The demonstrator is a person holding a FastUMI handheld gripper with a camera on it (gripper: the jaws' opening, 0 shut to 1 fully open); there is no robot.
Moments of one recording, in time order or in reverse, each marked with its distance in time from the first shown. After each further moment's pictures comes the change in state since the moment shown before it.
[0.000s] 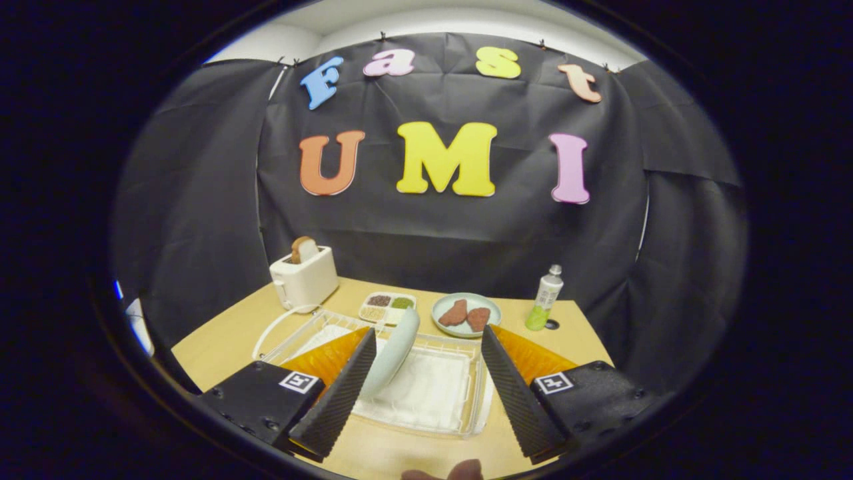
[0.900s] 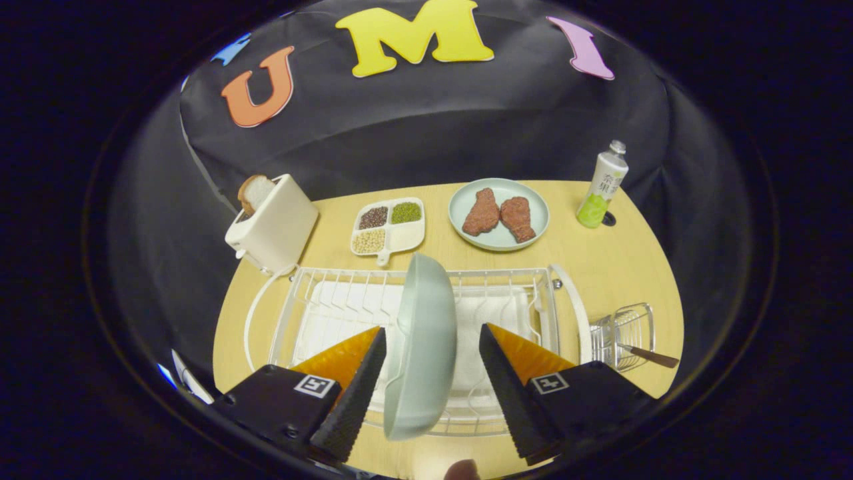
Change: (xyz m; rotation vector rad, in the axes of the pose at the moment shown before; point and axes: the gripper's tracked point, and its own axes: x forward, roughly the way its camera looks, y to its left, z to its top) arm 0.134 0.038 -0.051 0.261 0.559 0.030
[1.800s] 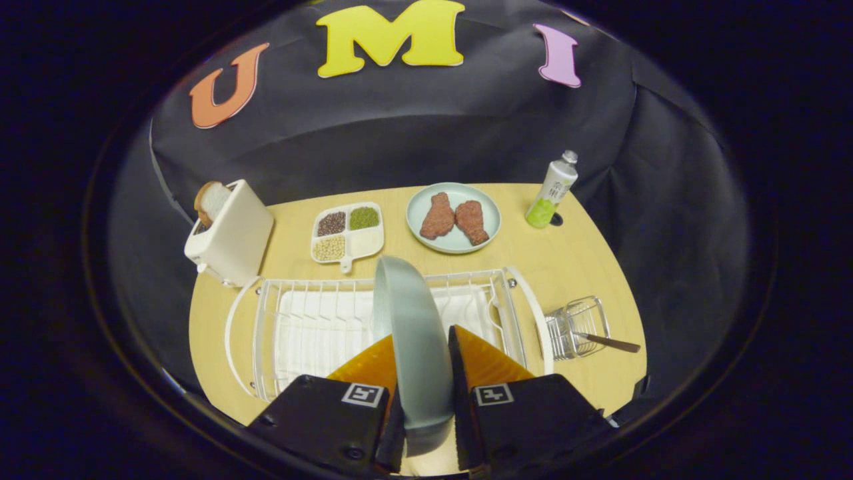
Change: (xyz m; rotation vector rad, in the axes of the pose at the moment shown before) arm -0.046 0.005 0.016 0.051 -0.018 -0.223
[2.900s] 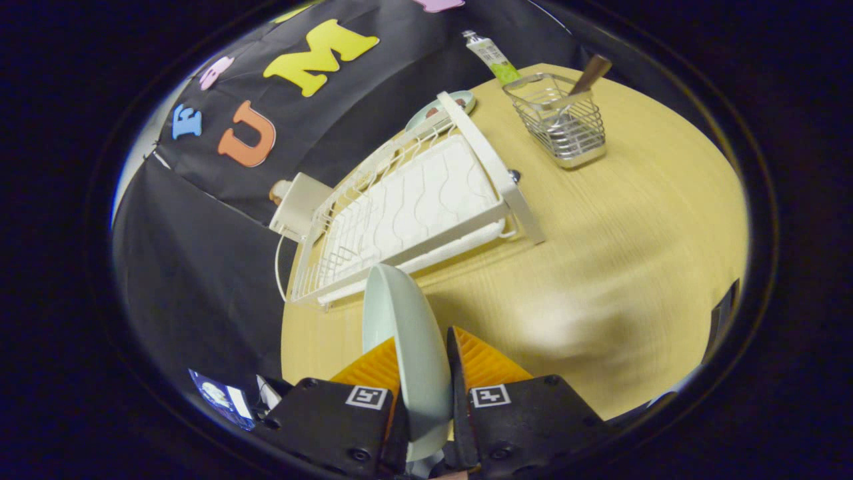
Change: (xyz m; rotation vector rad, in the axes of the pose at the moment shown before) arm 0.034 -0.074 -0.259 0.294 0.122 0.587
